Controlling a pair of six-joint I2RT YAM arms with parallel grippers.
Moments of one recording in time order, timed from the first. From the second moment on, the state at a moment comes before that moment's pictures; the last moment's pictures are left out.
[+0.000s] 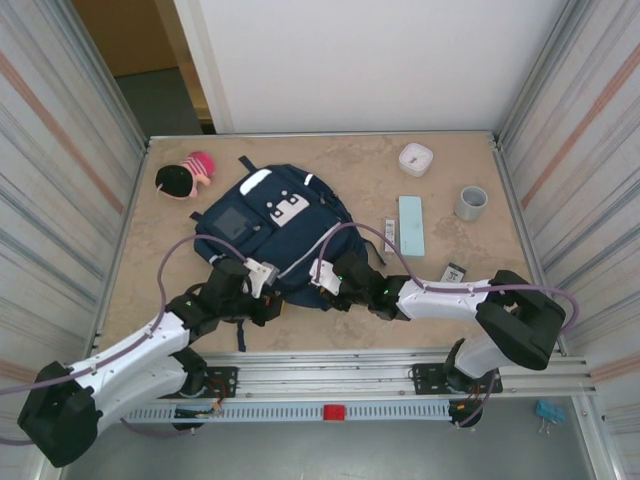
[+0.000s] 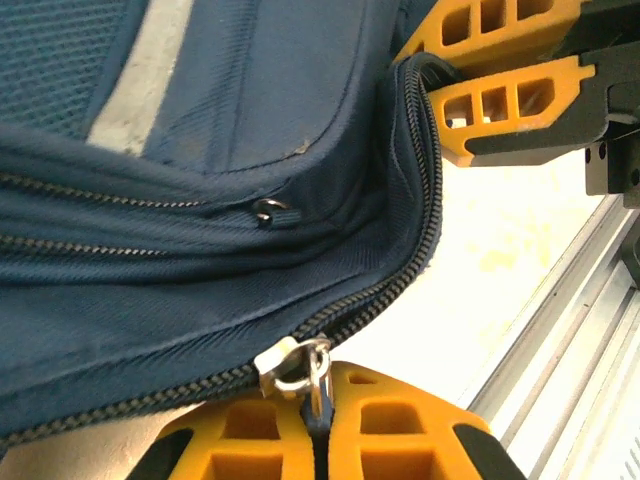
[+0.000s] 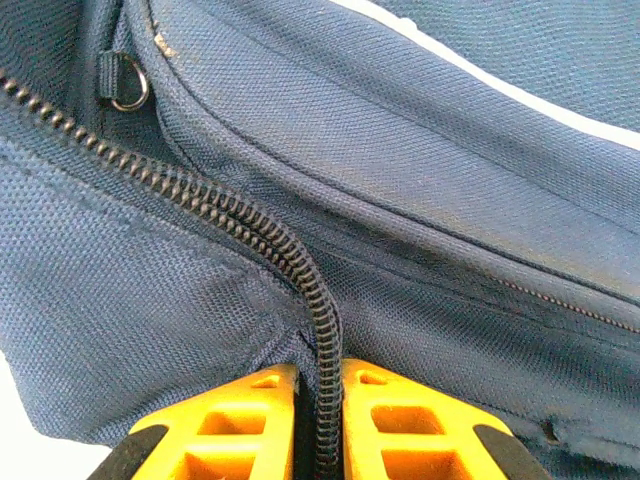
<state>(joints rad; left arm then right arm) -0.67 0.87 0.38 -0.30 0.37 -0.34 0.99 1.46 0.63 0.08 0.09 -0.26</state>
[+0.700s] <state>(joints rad) -0.79 0.91 0.64 -0.34 0.23 0.05 0.81 1.32 0.63 -0.05 -0.23 -0.40</state>
